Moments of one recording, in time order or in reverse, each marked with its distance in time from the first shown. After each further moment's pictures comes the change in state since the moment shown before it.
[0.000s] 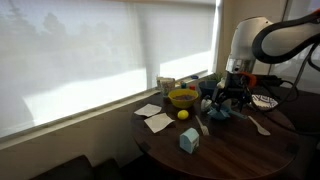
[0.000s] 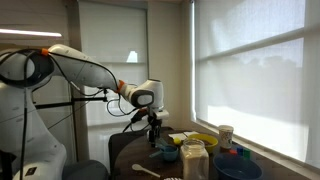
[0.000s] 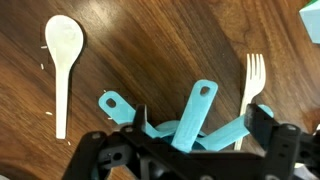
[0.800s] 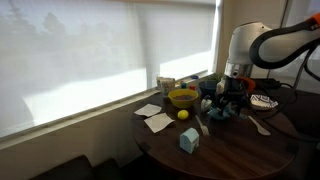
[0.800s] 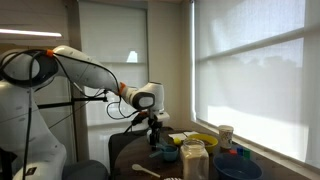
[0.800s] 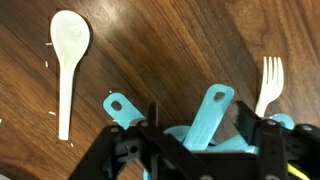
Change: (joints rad) arm -0.003 0.029 0.006 -0.004 -0.033 0.001 0.000
